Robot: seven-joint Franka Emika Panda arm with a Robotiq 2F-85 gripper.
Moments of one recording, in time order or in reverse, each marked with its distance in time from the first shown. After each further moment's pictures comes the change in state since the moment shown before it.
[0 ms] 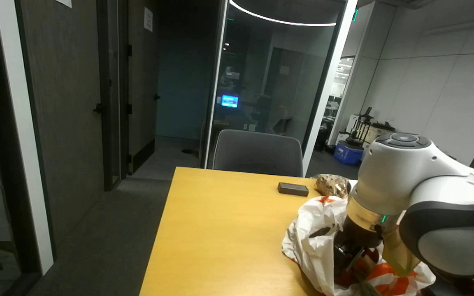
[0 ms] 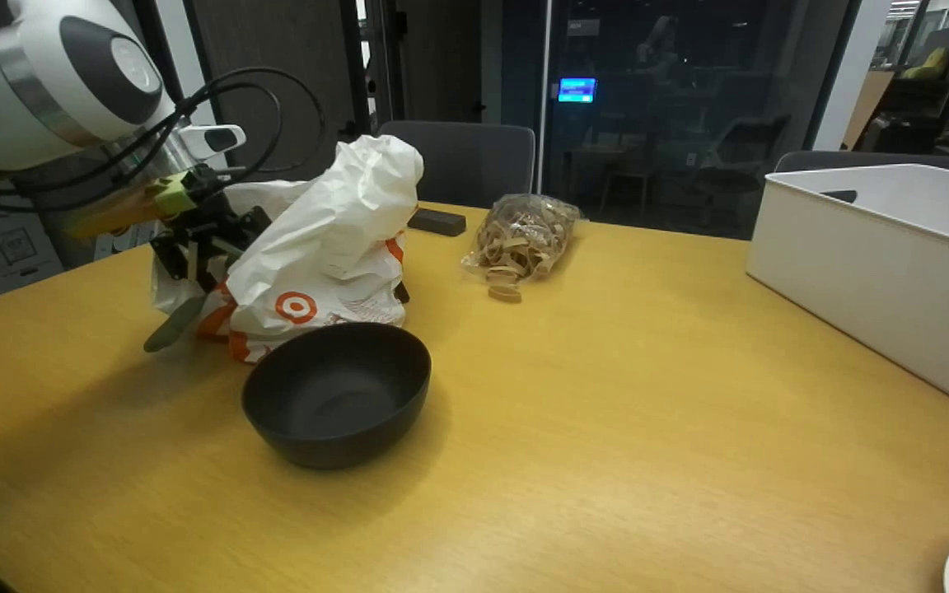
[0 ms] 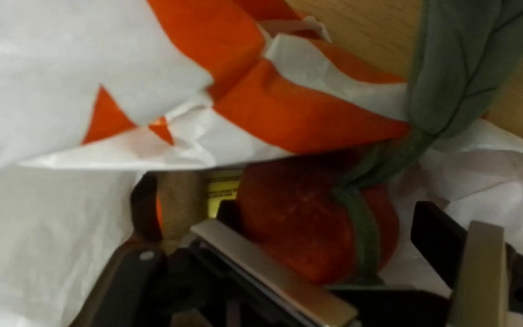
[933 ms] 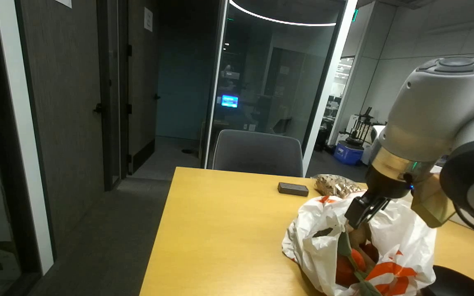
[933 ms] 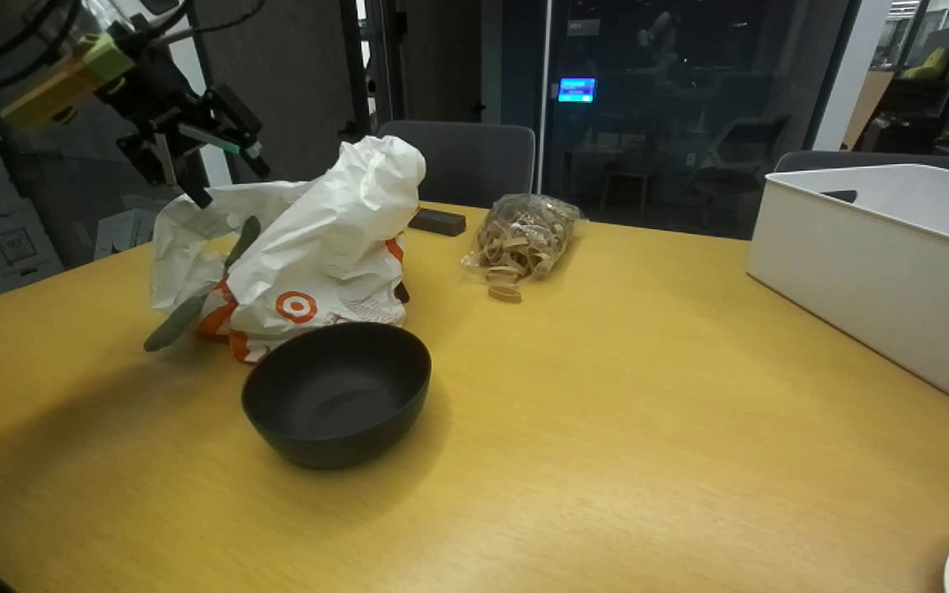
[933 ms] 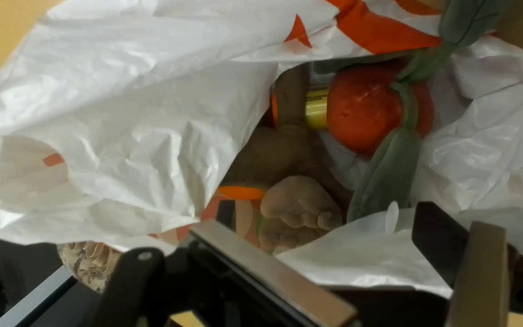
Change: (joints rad) arm 0.014 -0.270 0.028 0.027 -0.031 -0.181 0.004
